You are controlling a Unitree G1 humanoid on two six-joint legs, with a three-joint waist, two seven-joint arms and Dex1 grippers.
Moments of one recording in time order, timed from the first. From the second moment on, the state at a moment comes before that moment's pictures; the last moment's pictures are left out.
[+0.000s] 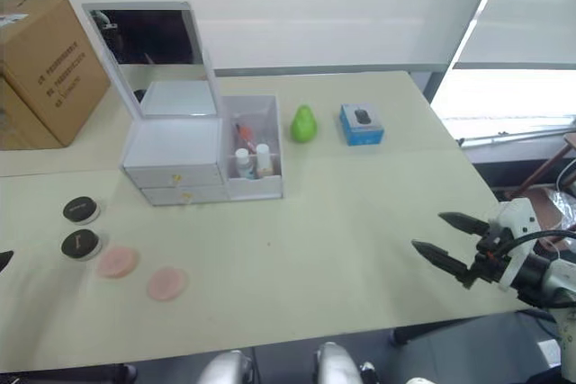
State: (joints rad) left arm 0.30 0.99 0.88 0.33 -0.49 0.27 -1.10; right arm 0.14 -0.75 -0.56 -0.27 0.49 0.48 1.11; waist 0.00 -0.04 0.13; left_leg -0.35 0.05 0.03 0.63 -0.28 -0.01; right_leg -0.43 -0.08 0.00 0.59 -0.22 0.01
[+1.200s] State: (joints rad) left arm 0.02 -0.01 0.10 -0.18 0.23 -0.09 0.02; right arm -0.41 -0.50 0.06 -0.43 0.61 0.64 0.76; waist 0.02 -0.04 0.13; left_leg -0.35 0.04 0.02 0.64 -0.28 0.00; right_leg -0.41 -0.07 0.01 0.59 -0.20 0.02
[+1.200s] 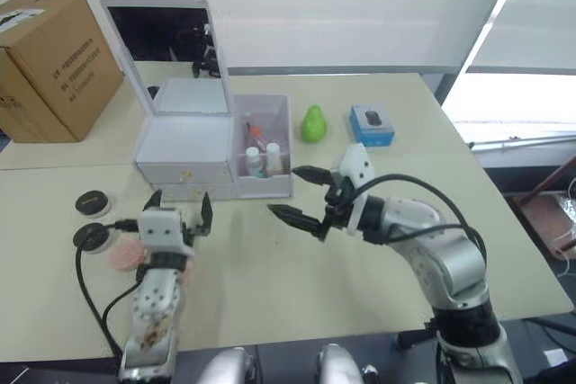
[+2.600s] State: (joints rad) left arm 0.28 0.15 0.01 -0.26 0.12 -0.25 -0.05; right arm -0.41 -0.43 0.00 -0.40 0.67 0.55 0.81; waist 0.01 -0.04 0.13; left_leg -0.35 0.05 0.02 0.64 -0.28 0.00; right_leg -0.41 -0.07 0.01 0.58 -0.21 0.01
